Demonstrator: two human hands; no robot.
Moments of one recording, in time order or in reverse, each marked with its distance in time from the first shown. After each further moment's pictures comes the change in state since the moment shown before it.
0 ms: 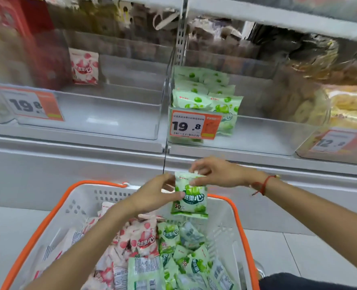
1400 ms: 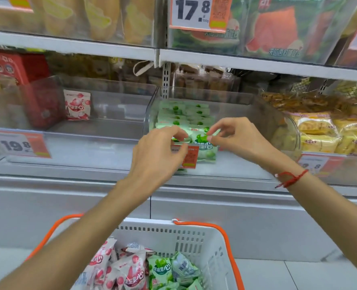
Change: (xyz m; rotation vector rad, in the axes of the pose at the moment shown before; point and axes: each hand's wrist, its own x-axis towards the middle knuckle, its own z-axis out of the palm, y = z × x) left_hand 0.016 0.151 -0.038 0.496 0.719 0.356; right_hand -0.054 -0.052 -0.105 -0.074 0.771 -0.087
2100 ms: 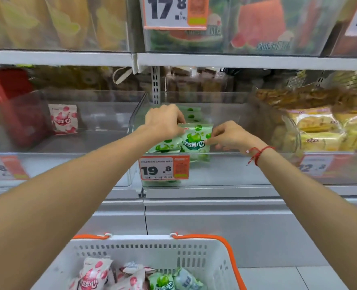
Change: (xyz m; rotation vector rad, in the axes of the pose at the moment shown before) left_hand 0.127 -0.001 0.038 0.321 -0.267 0.100; right_hand 0.074 0.063 0.007 -0.019 -0.122 0.322
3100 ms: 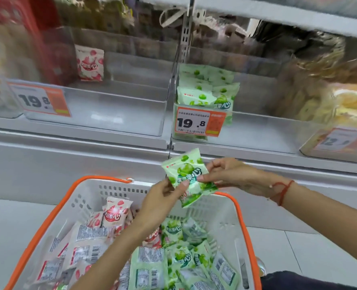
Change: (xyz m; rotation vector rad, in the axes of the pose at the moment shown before) left_hand -0.254 -0.027 0.107 -1.166 -0.150 -0.487; right_hand -0.122 0.018 0.116 0.348 -0.541 0.140
